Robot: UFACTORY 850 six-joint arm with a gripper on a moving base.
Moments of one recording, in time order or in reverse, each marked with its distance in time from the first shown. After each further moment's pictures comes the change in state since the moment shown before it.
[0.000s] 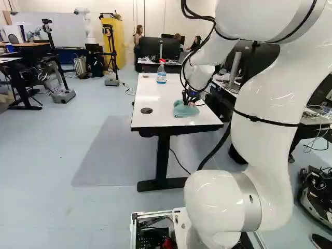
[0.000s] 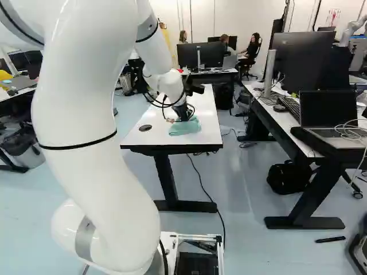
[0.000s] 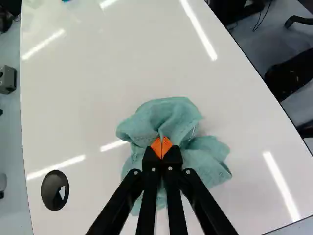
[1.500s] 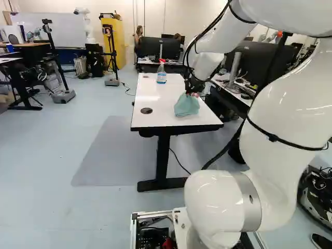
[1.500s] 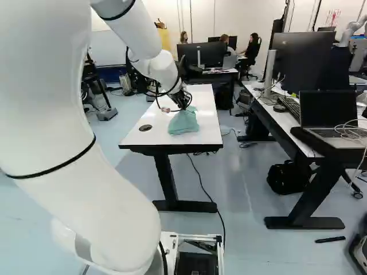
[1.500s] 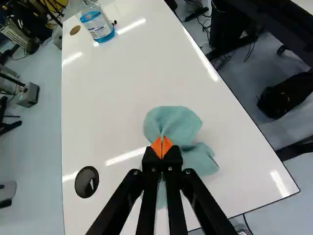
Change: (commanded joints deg) arm 0.1 10.4 2.0 0.0 0.0 0.0
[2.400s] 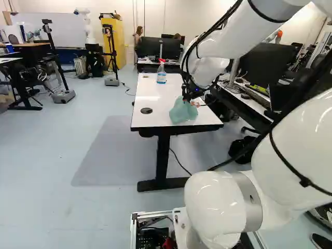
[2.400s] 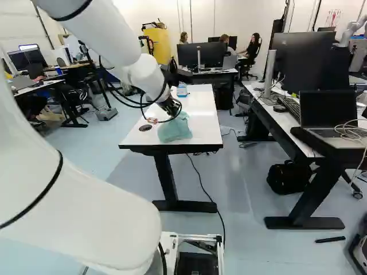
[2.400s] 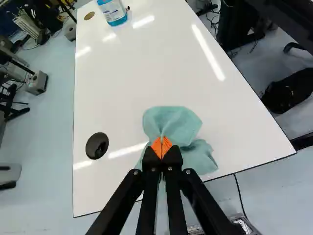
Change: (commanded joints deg) arm 2.6 13.9 13.6 0.0 0.0 0.0
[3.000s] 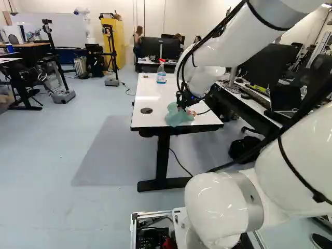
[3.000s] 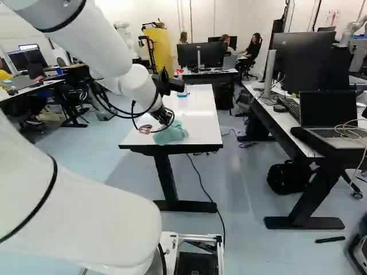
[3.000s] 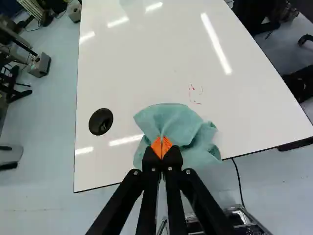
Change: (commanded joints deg) arm 4.6 5.0 6.8 0.0 0.0 0.0
